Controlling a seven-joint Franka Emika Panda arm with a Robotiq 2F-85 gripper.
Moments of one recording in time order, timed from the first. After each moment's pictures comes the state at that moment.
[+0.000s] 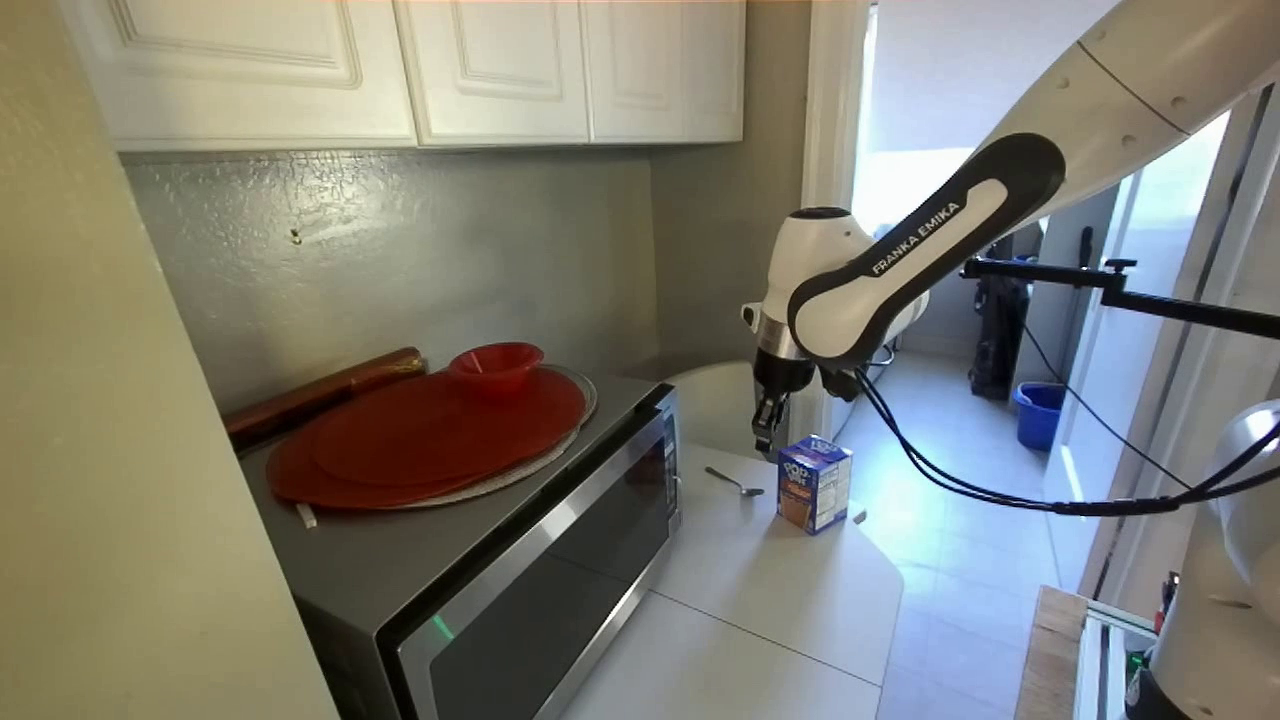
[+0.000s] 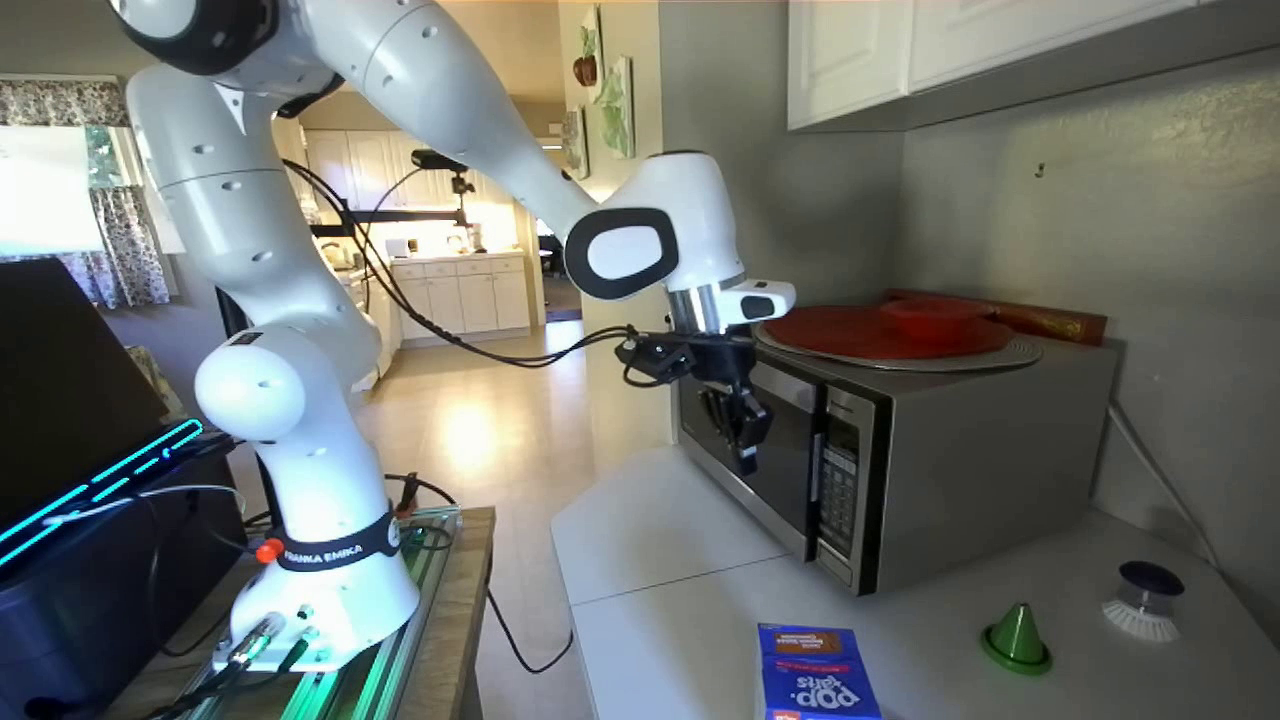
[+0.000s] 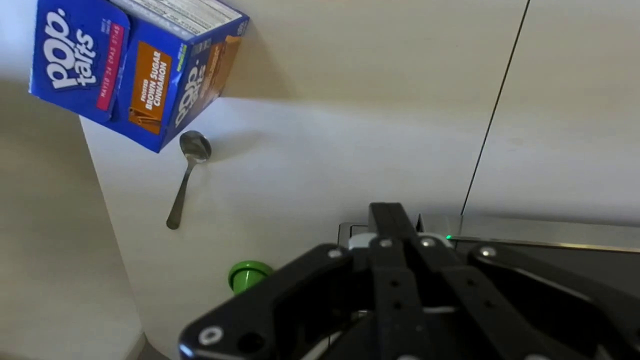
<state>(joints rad) -0.02 -0.19 -0.14 -2.56 -0.13 2.60 -0.28</state>
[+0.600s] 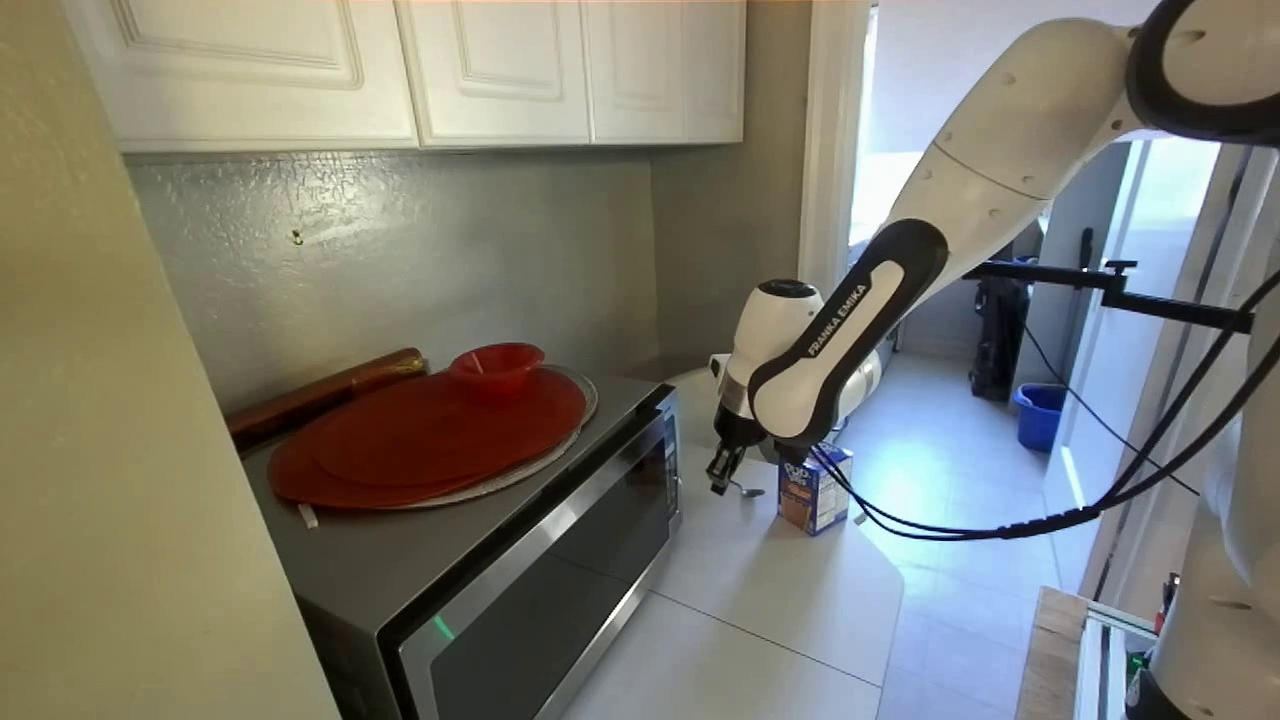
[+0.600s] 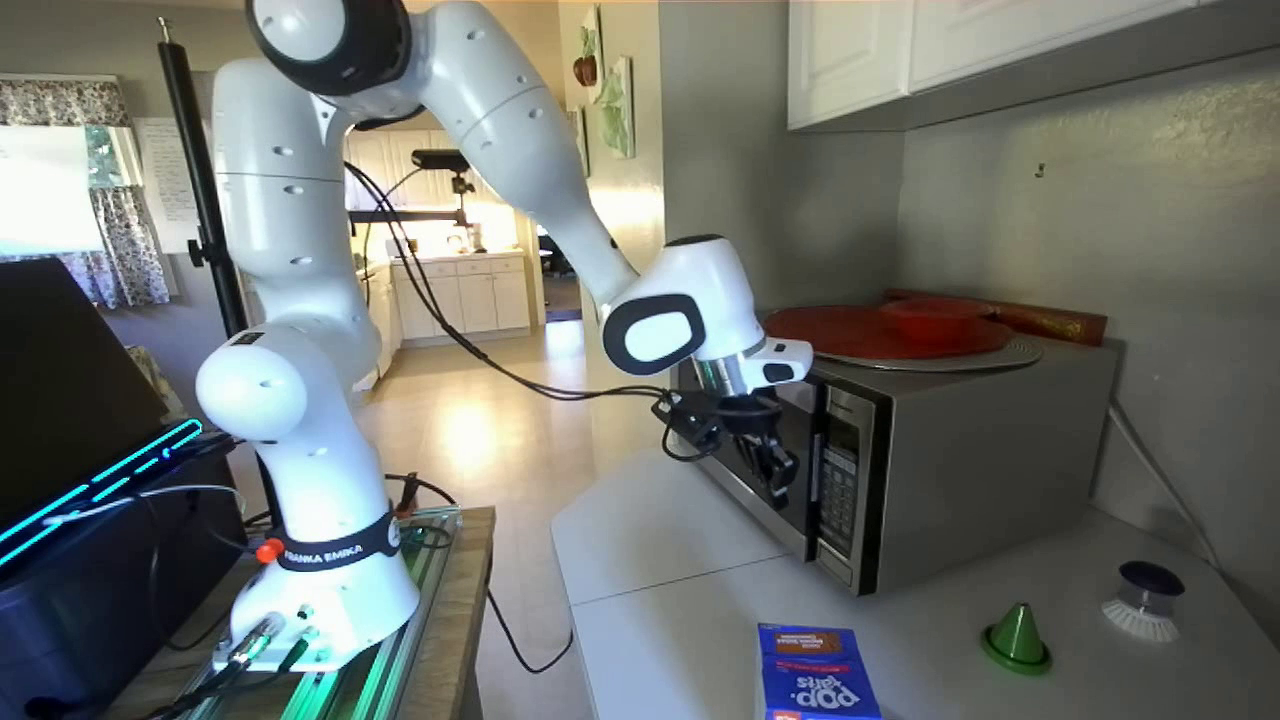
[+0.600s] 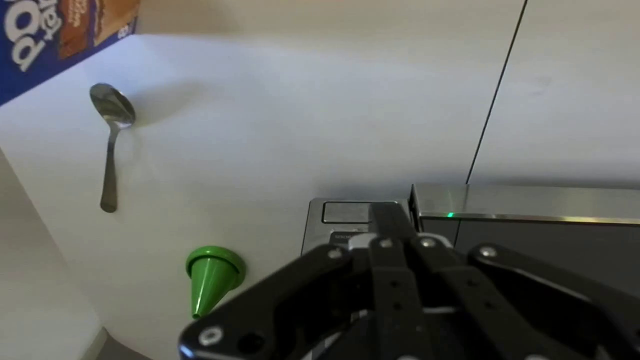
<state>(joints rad) -0.02 0.10 -0.07 -2.51 -0.05 2.93 -0.22</state>
